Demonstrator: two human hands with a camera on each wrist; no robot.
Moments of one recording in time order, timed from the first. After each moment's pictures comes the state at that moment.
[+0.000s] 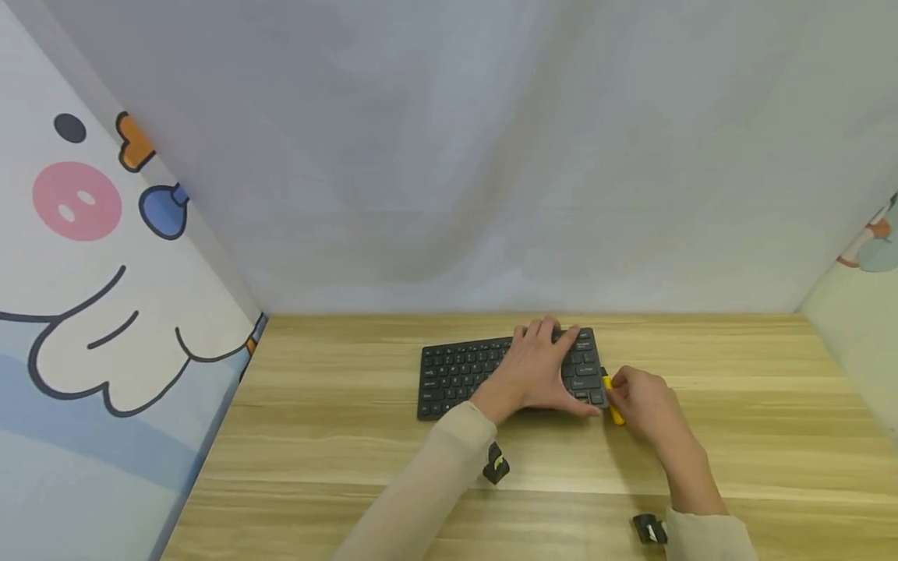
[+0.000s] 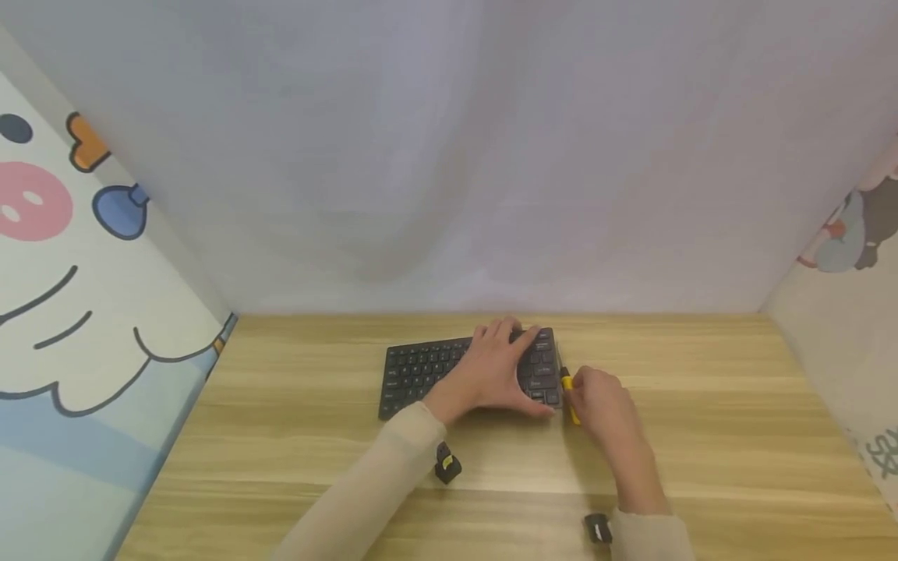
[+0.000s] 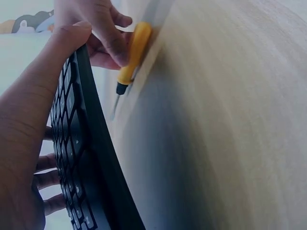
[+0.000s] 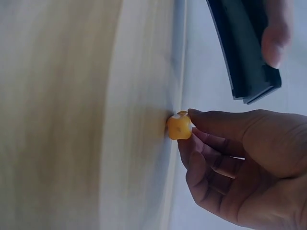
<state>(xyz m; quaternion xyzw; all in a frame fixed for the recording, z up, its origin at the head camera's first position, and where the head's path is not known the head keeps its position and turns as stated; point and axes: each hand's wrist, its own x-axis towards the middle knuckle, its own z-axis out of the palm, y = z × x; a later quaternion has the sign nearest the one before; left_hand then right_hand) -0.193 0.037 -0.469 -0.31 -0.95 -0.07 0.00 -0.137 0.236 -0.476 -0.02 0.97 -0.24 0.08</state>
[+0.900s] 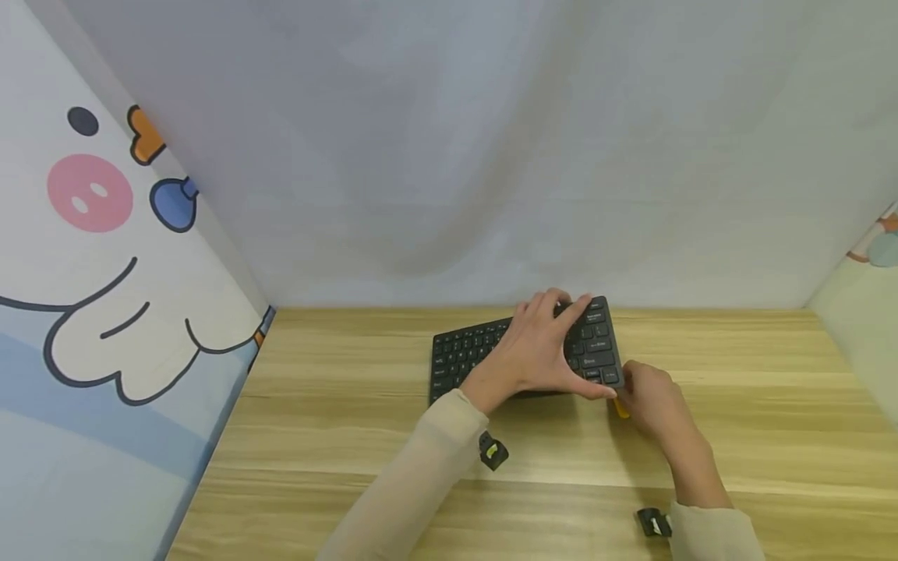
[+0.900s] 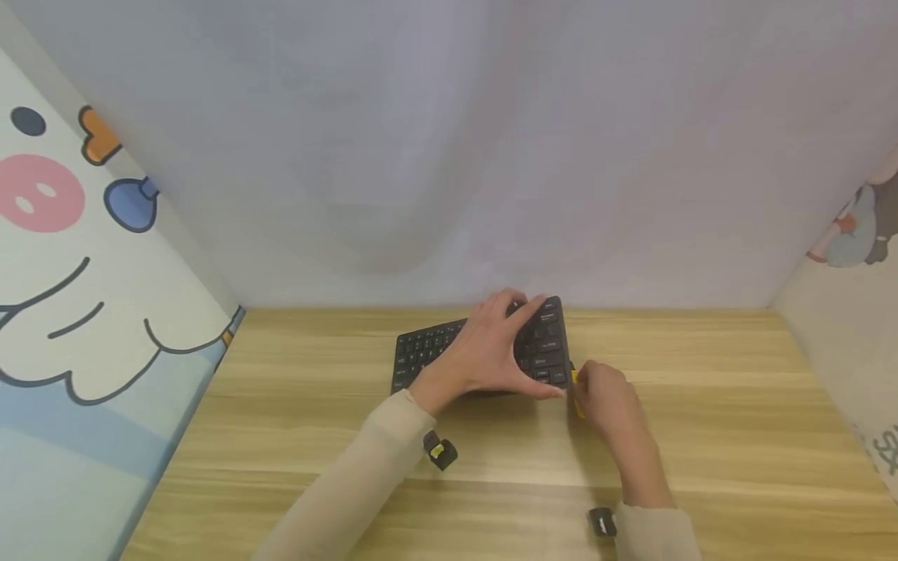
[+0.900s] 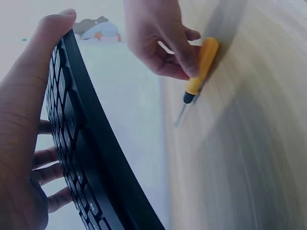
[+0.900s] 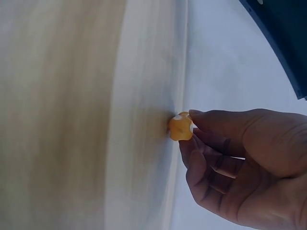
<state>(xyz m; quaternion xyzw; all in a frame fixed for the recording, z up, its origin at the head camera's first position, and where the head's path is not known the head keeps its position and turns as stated) -0.187 0.021 -0.421 -0.32 -0.93 -0.15 0.06 -0.138 0.235 -0.477 -0.01 0.97 -0.24 0.09</state>
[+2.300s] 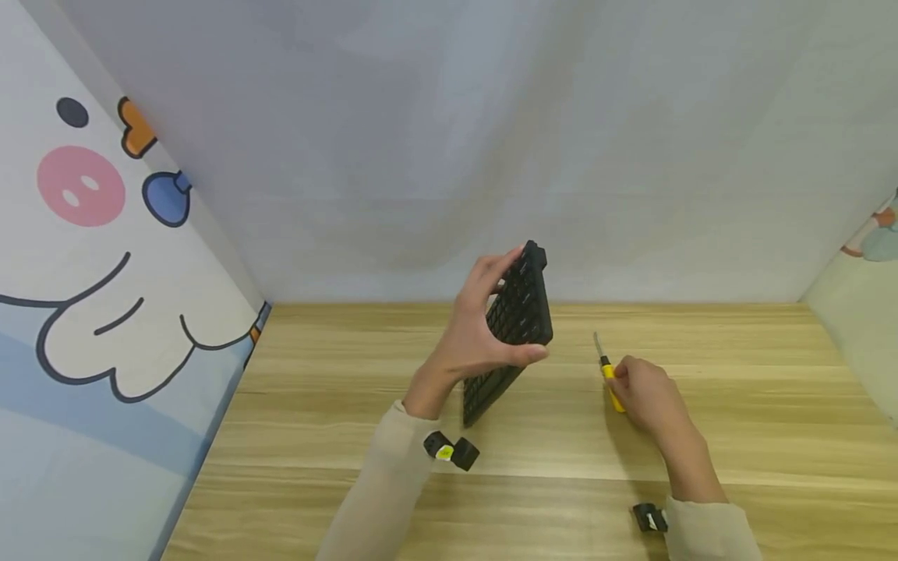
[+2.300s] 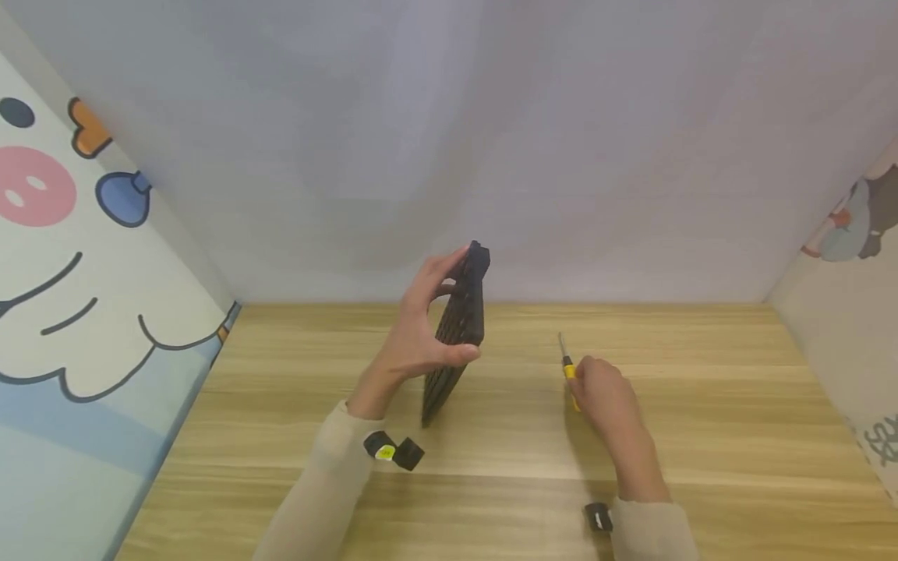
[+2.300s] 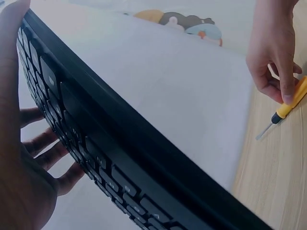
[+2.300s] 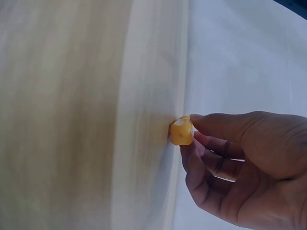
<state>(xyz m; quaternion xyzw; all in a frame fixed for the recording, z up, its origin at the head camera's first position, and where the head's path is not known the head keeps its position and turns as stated) -0.172 -0.046 -0.383 -0.31 -0.78 -0.54 0.11 -0.126 0.232 -0.477 -0.02 0.97 -0.25 0.06</state>
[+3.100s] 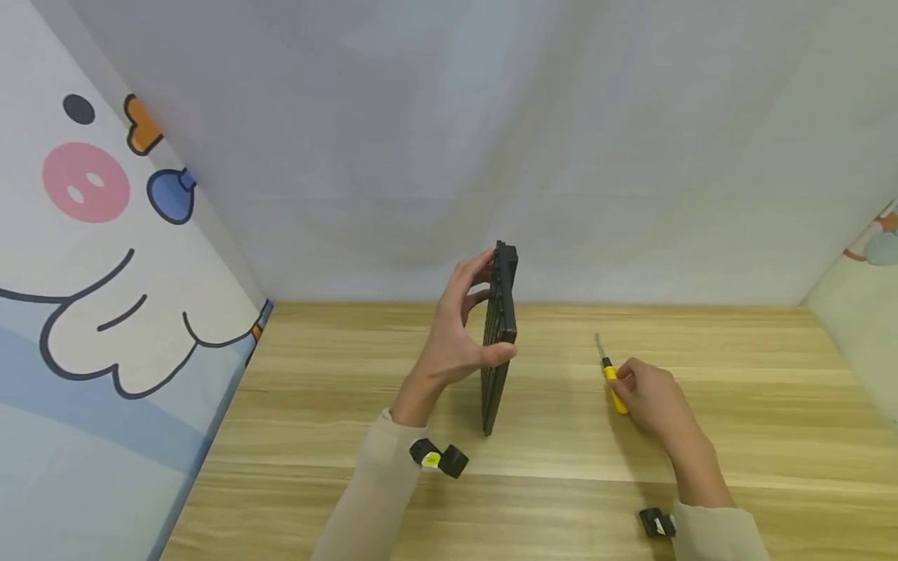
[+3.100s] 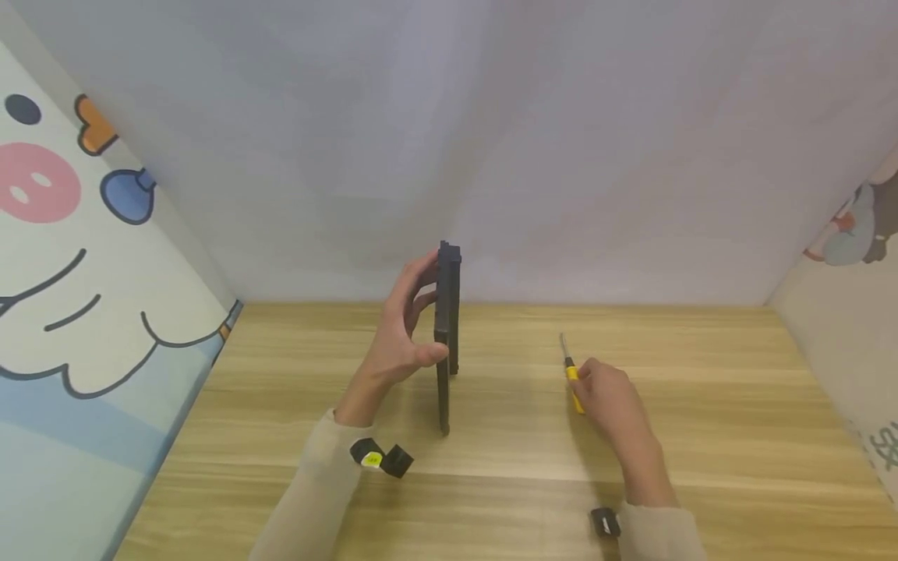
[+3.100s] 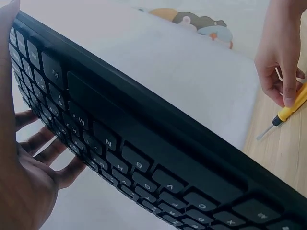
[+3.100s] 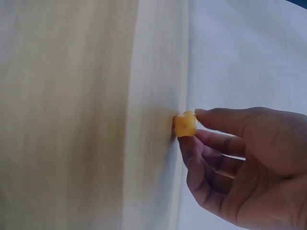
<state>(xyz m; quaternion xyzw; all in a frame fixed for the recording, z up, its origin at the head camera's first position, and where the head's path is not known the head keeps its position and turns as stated) -0.167 -0.065 -0.390 -0.31 -0.70 -0.64 0.10 -0.124 0.237 -0.479 -0.03 0.96 -0.26 0.07</state>
